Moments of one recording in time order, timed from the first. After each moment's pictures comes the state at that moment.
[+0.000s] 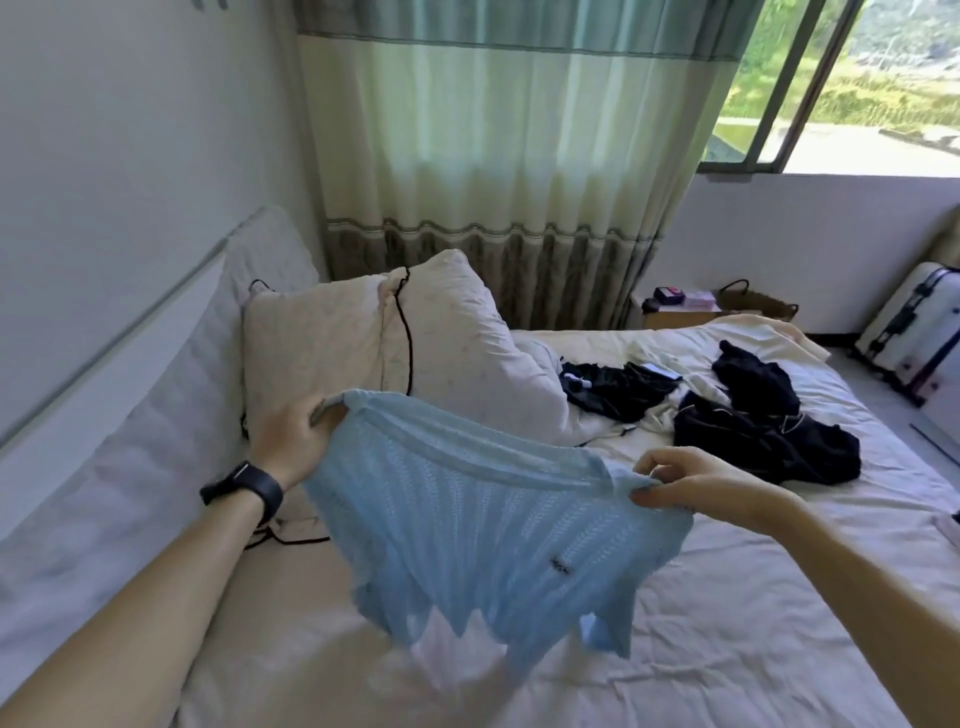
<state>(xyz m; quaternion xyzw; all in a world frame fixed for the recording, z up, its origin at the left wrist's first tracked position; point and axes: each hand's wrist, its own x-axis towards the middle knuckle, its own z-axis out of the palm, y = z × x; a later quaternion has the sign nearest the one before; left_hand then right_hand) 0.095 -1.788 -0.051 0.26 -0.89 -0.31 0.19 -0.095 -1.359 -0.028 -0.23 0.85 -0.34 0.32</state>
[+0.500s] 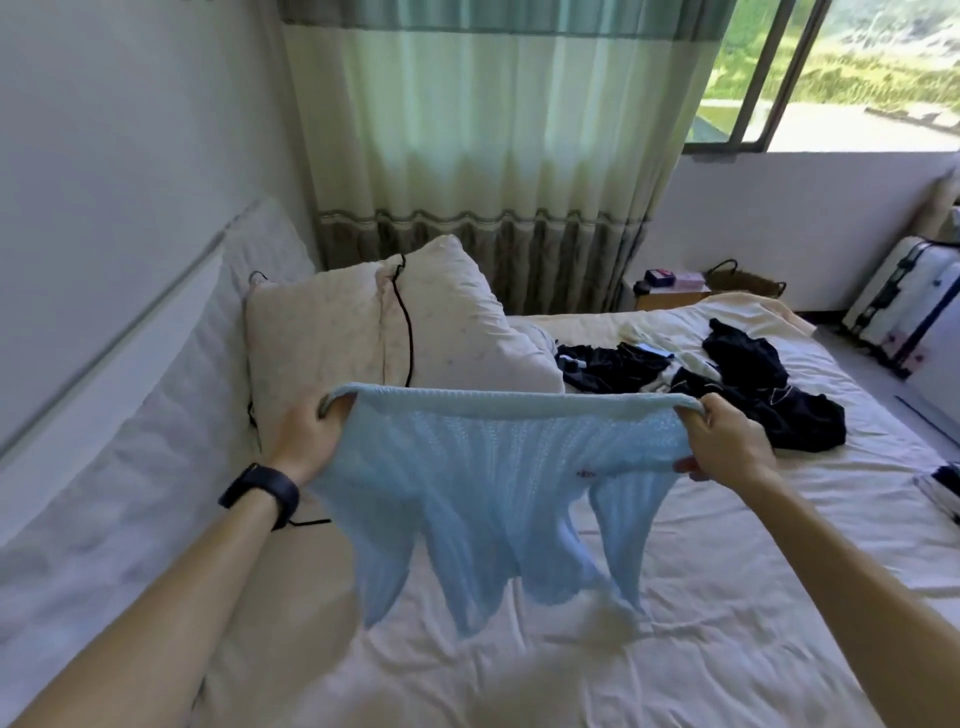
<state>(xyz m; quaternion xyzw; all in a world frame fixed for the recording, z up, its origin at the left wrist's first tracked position) 0.126 -1.755 -0.057 0.27 -0.86 -0.36 0.22 -0.061 -1.343 -0.042 -0.04 0.91 -0.40 0.00</state>
